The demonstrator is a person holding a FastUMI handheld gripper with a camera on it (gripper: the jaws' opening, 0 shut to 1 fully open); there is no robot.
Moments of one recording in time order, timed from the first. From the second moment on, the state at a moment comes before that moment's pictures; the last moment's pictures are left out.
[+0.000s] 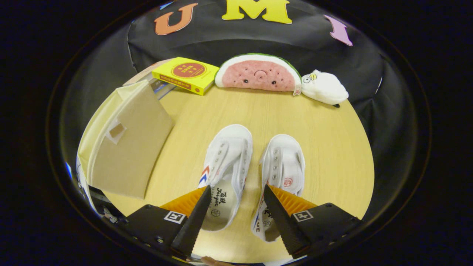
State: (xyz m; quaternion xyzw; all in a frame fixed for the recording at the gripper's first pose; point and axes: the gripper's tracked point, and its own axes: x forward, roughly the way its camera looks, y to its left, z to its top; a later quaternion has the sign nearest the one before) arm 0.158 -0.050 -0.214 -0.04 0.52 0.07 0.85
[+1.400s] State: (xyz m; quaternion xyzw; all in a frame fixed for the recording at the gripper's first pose) arm 0.169 -0.036 -0.226 0.17 0.57 0.02 0.80
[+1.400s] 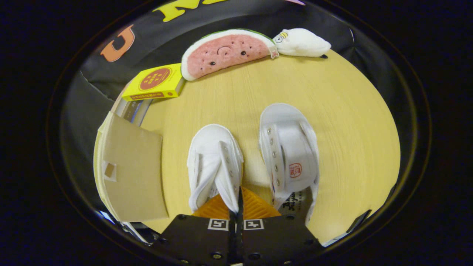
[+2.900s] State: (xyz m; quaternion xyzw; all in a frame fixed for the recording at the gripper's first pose) arm 0.190 0.281 -0.111 0.22 0.52 0.02 0.83
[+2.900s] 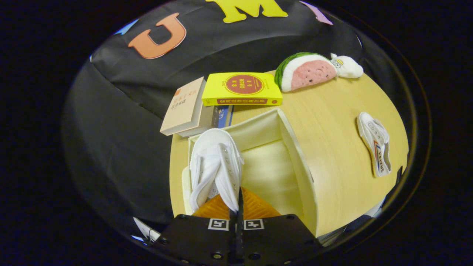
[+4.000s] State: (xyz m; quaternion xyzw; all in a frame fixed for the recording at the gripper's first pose) arm 0.181 0.316 -0.216 0.17 0.58 0.02 0.80
